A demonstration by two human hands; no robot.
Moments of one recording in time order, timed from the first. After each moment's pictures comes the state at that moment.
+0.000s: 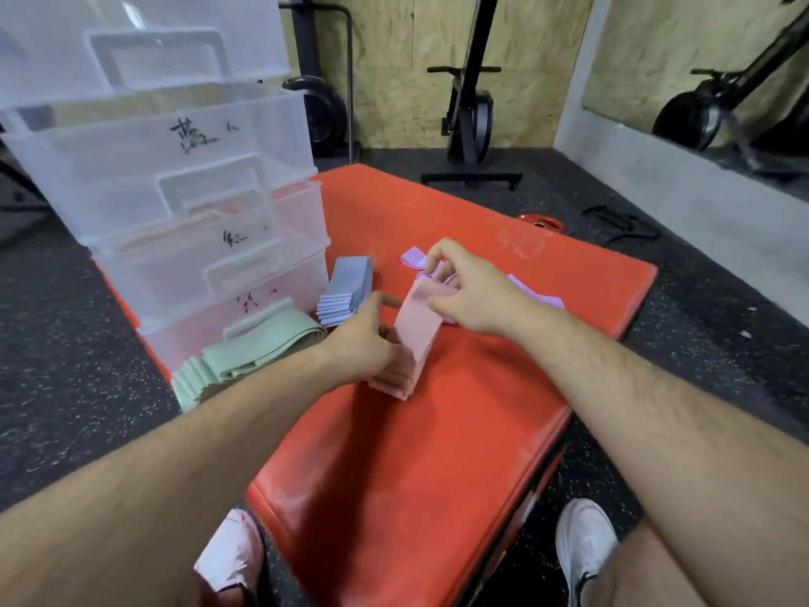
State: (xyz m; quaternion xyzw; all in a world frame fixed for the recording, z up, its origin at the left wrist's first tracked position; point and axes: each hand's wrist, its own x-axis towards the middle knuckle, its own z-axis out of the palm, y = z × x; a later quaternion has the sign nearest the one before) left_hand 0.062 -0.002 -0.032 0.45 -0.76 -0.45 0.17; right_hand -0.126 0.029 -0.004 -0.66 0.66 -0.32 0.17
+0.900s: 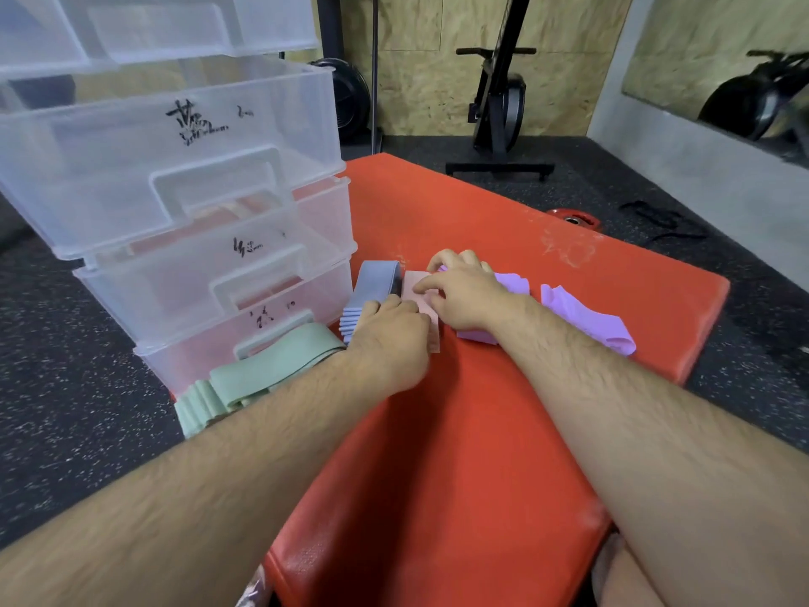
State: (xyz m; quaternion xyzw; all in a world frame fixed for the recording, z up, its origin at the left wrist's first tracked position) left_hand 0.041 -0.061 -0.049 0.42 -0.91 0.01 0.04; right_hand -0.123 -0.092 -0.057 -0.72 0.69 -0.08 0.02
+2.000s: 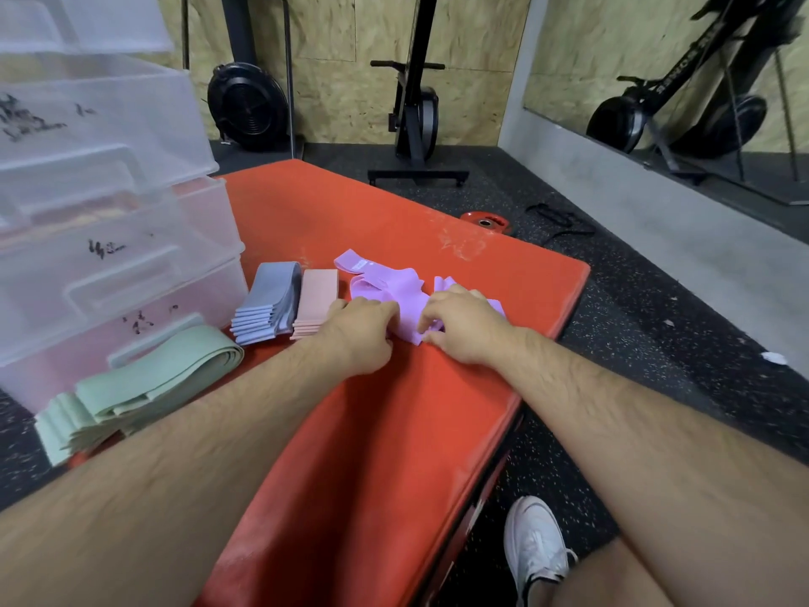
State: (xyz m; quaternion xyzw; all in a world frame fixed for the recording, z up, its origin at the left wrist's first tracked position) left_hand -0.035 -0.046 -0.065 0.35 -0.93 -0.07 0.08; right_hand -0.200 0.038 -0.046 -0.67 0.74 -0.04 0.06
